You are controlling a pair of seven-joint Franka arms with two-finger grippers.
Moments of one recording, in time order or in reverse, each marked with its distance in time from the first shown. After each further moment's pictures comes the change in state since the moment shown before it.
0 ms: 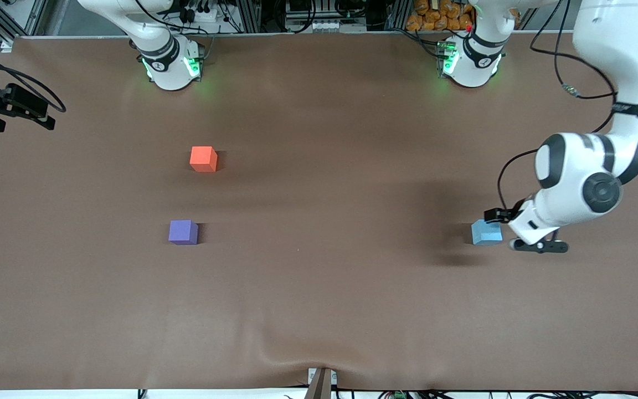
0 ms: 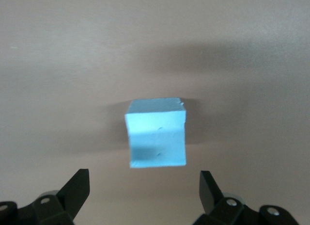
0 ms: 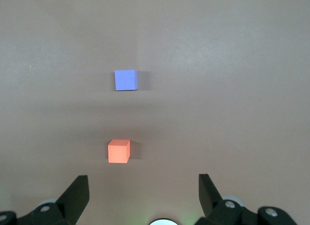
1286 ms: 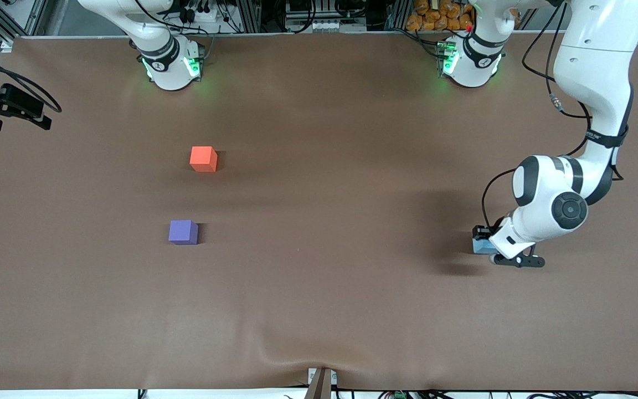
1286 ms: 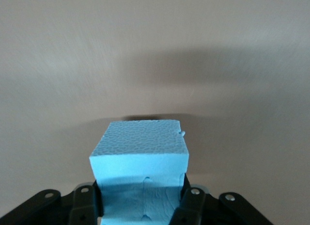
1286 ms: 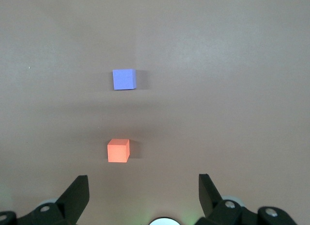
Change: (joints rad) left arm -0.017 0.117 -0.003 0.079 0.000 0.132 -0.018; right arm -0.007 0.000 -0.009 0.000 0.005 -0.006 0.000
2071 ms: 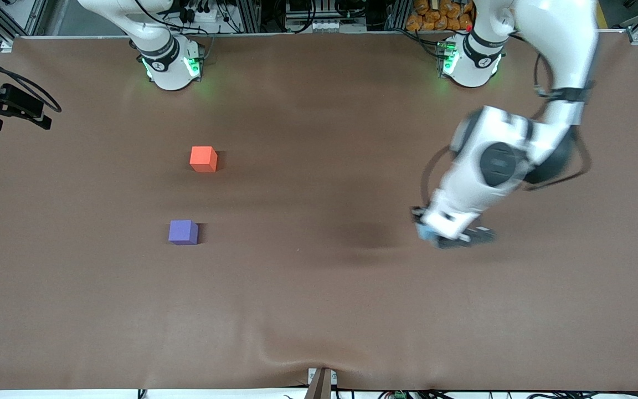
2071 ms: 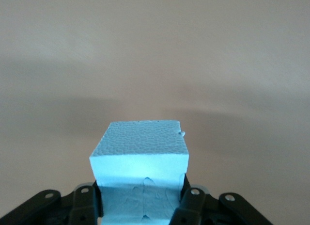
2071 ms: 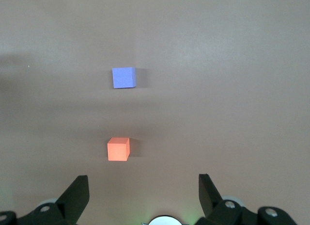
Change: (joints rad) left arm -0.354 -0.114 -0.039 0.175 0.000 -0.298 -0.605; right arm -0.002 0.001 -0.003 0.000 0.003 -0.007 0.000
